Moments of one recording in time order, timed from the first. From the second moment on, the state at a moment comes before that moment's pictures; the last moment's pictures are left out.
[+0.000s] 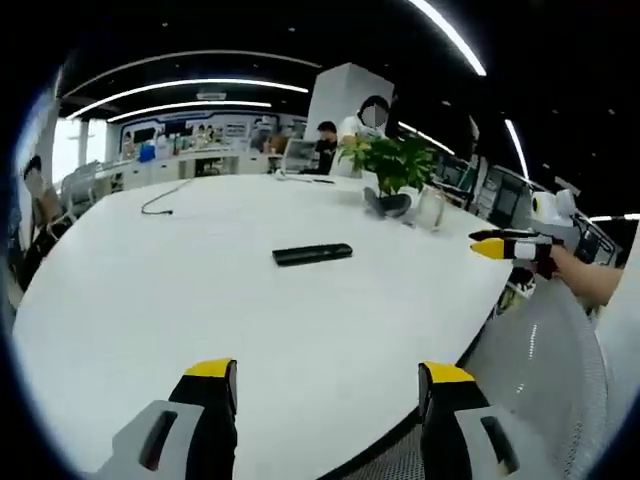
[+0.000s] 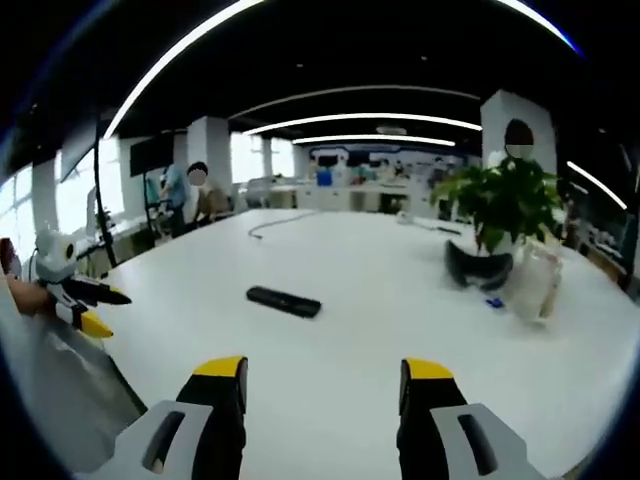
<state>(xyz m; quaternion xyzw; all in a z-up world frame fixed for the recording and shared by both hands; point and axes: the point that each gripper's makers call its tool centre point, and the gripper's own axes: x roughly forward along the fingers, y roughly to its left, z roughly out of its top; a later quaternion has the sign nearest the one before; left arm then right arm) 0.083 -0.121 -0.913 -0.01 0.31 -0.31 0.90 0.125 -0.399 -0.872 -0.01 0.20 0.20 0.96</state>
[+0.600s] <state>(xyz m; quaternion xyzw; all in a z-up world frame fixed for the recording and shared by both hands) 0.088 -0.149 -0.925 -0.01 0.36 -0.38 0.85 0.130 -0.399 -0.873 -0.01 0.20 0.21 0.96</state>
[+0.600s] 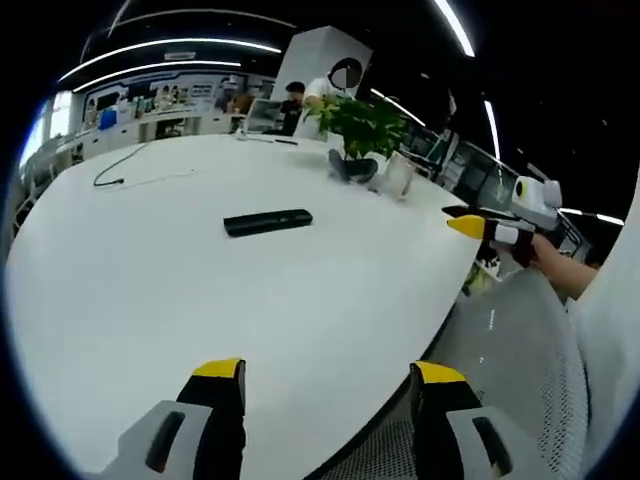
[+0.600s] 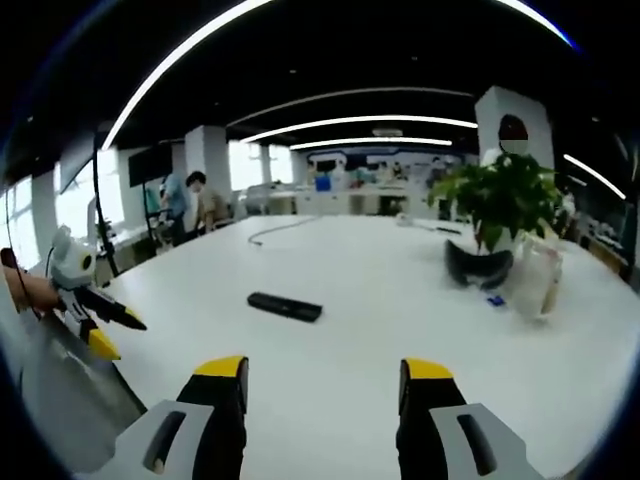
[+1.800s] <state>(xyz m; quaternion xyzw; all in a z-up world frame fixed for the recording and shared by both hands) 0.154 -0.169 -0.940 0.03 0.37 -0.42 0.83 0.128 -0.403 -0.874 -0.02 0.21 0.19 0.96</state>
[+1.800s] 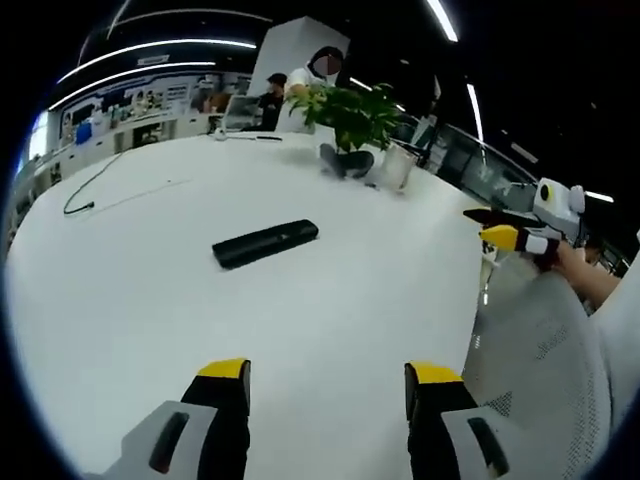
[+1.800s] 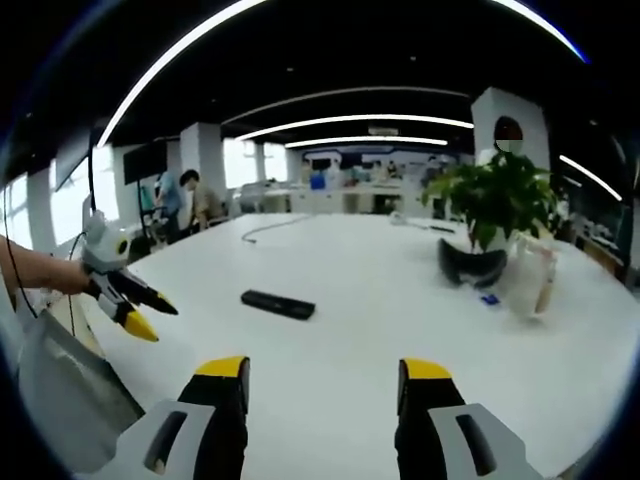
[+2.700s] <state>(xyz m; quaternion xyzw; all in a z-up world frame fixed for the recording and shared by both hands) 0.221 -0.191 -0.958 0.09 0.37 -0.46 0.80 0.128 -0.405 -0.880 -0.03 0.22 0.19 0.96</state>
